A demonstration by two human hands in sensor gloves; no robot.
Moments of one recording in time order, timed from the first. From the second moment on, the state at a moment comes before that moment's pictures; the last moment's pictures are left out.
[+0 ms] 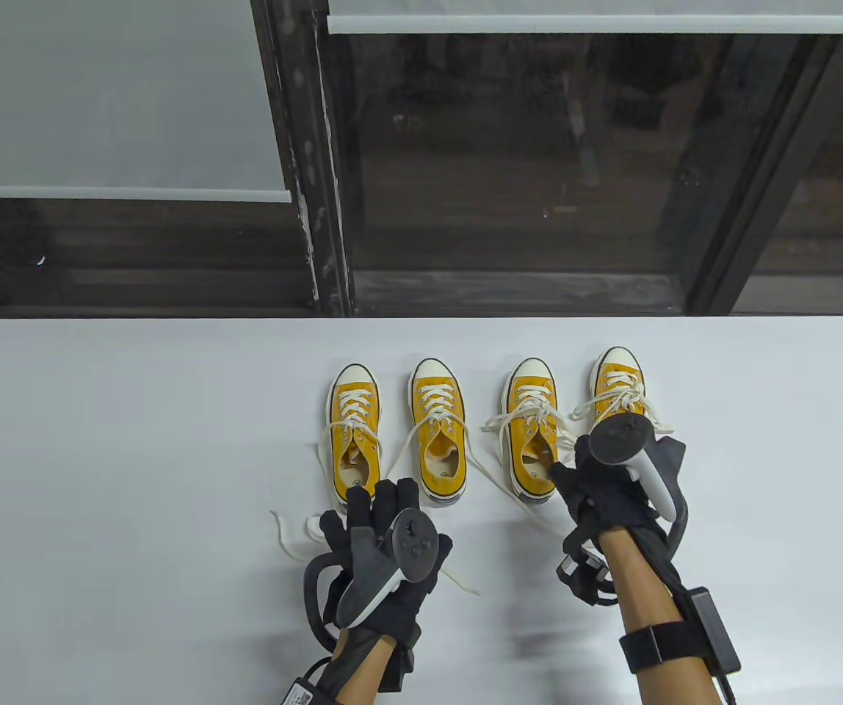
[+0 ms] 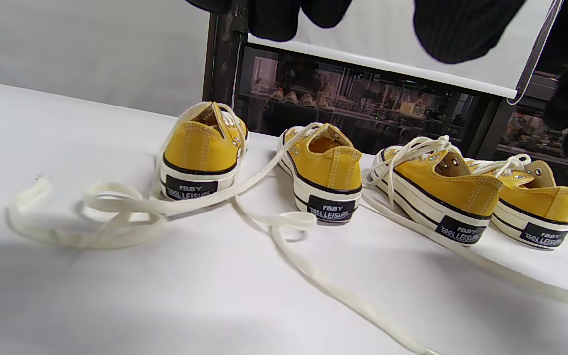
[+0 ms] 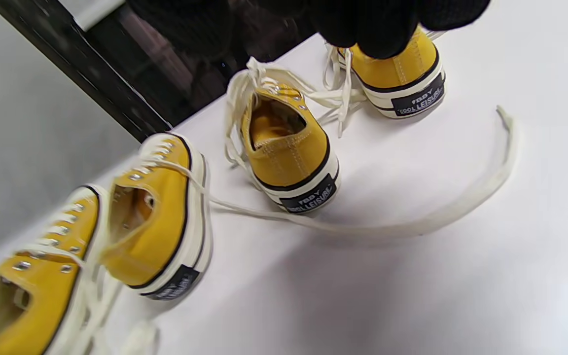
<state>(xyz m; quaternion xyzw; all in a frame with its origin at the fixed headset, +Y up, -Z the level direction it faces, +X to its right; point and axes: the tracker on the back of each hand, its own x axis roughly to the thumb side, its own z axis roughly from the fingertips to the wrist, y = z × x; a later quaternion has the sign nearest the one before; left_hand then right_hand) -0.081 -0.679 -0.297 -0.05 -0.01 0.09 0.99 0.191 -0.669 -0.392 -0.16 0.20 0.93 0.26</state>
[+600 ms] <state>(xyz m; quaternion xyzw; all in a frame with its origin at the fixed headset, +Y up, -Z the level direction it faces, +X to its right) -0.085 -0.677 -0.298 -0.06 0.01 0.09 0.99 0.179 -0.727 -0.474 -0.22 0.17 0.96 0.09</state>
